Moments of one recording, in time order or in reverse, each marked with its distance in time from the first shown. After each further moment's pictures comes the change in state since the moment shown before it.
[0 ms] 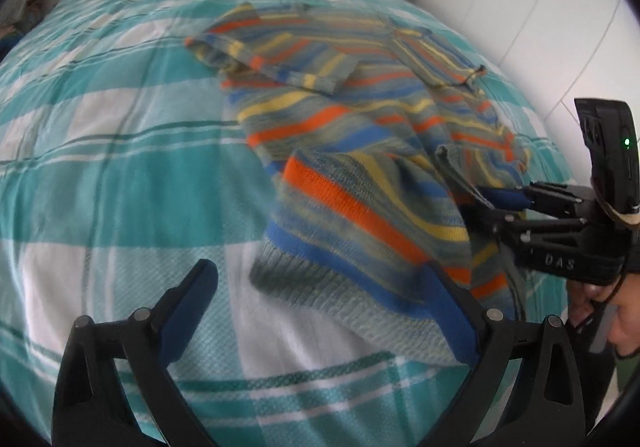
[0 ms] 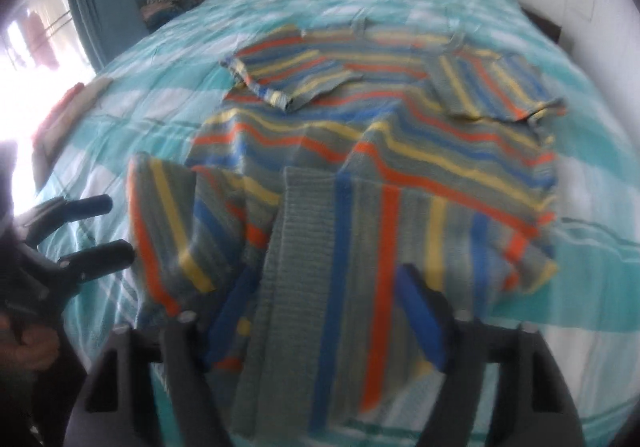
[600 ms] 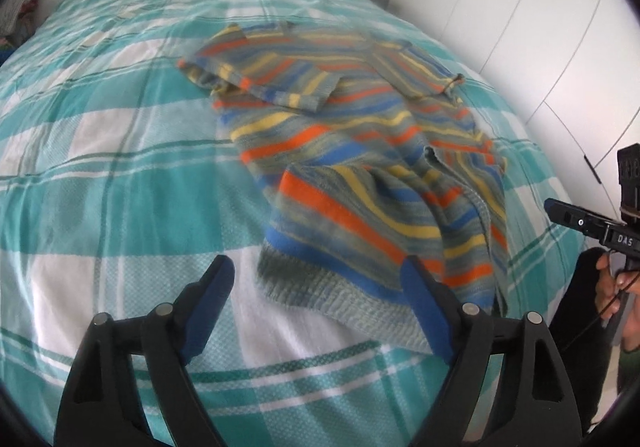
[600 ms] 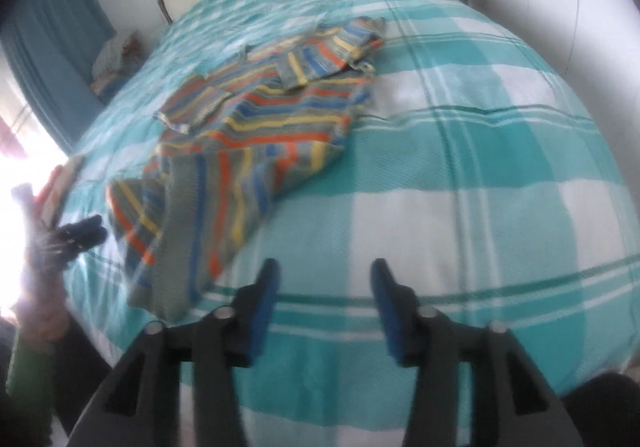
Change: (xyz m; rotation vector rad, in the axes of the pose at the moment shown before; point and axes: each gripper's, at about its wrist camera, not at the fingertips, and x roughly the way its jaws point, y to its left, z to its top) left arm -0.018 0.004 0.002 0.022 -0.029 -0.035; right arm -0.109 -0.091 -0.085 0.285 -0.177 0.037
